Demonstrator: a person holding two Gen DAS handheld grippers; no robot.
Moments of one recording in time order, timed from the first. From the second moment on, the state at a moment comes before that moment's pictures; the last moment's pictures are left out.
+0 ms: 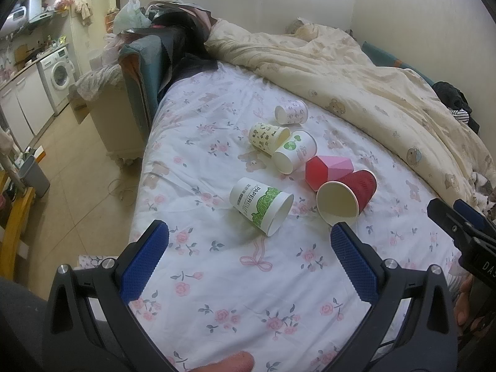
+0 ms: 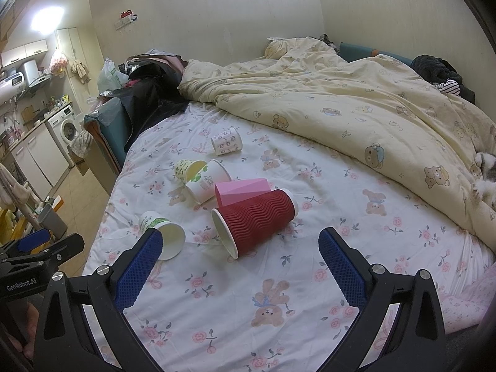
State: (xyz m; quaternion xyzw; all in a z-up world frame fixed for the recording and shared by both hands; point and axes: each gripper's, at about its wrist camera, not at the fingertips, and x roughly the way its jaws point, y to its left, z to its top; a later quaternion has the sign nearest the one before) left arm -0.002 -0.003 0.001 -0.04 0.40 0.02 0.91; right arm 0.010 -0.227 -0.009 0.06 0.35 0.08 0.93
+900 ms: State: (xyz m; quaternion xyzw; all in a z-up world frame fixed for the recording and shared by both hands) left arm 0.134 -0.002 0.020 -0.01 0.42 0.02 0.91; right arm 0.126 -0.233 0.012 0.06 0.38 0.11 0.92
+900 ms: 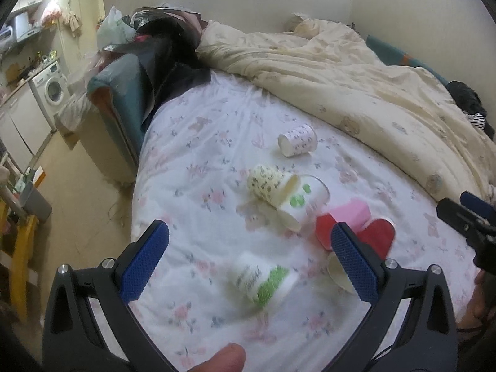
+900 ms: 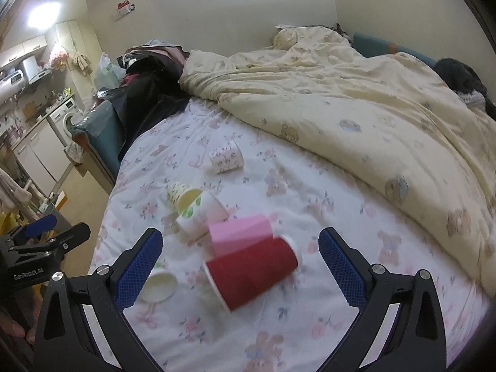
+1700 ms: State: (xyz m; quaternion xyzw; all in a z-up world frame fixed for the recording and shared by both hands) left arm 0.248 0.044 -0.038 -0.05 0.48 0.06 0.88; right arm 0.401 -0.186 -0.087 0.16 0.63 0.13 0.75
